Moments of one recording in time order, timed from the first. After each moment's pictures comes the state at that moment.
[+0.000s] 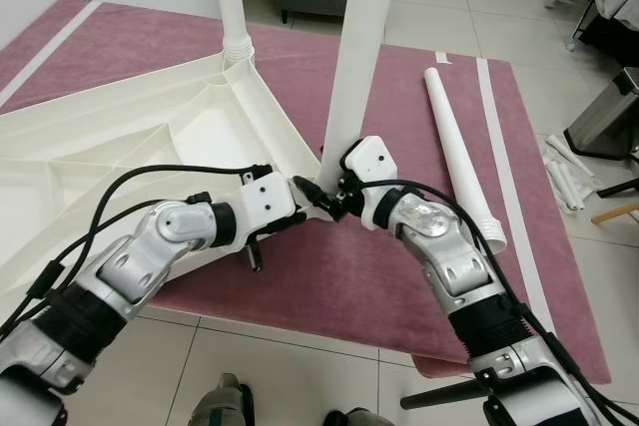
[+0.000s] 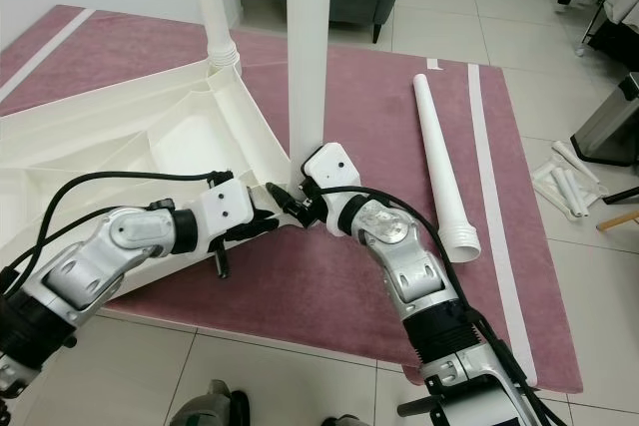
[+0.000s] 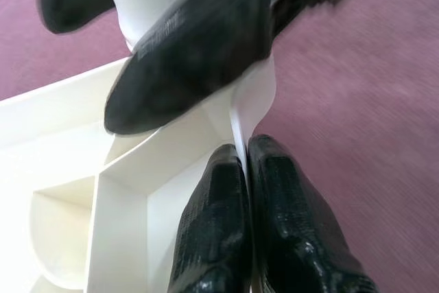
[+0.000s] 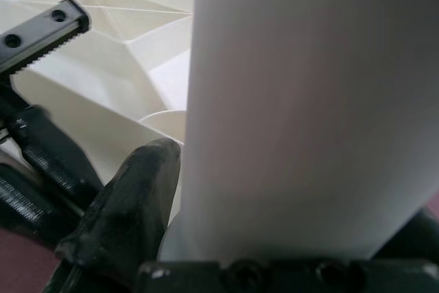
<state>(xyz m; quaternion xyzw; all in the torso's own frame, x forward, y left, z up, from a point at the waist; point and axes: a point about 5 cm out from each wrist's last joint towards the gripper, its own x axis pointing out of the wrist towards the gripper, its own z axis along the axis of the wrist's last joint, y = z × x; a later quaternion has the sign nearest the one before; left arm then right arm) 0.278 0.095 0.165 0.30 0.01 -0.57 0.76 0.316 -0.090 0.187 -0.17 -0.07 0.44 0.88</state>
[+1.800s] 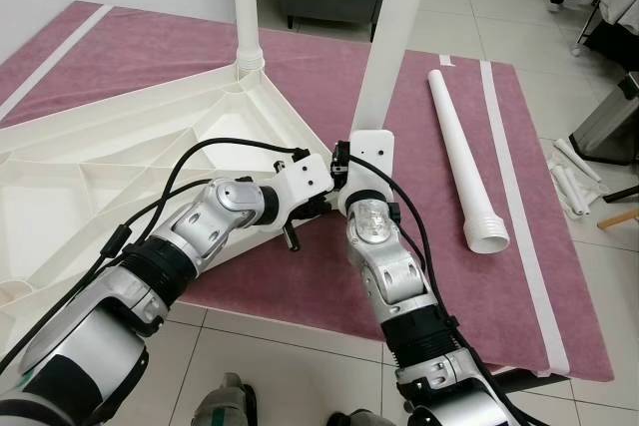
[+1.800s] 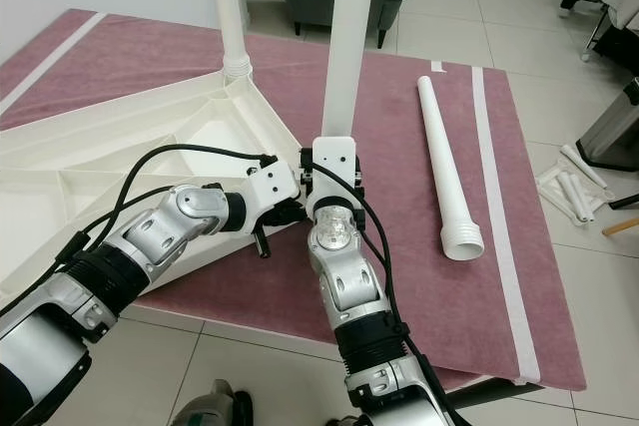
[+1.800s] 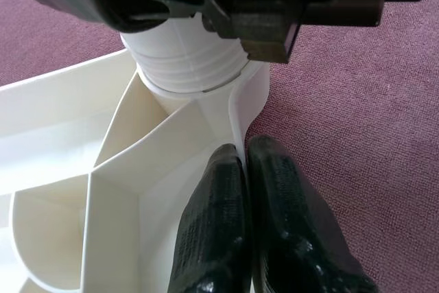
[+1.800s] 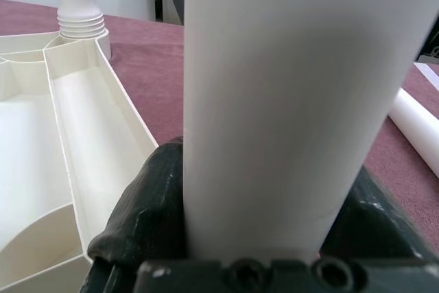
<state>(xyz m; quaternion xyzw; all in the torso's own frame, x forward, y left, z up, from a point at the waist) 0.329 0.035 0.158 0.27 0.08 -0.58 0.77 0.332 -0.078 0.170 -0.06 -0.03 -0.05 1.00</state>
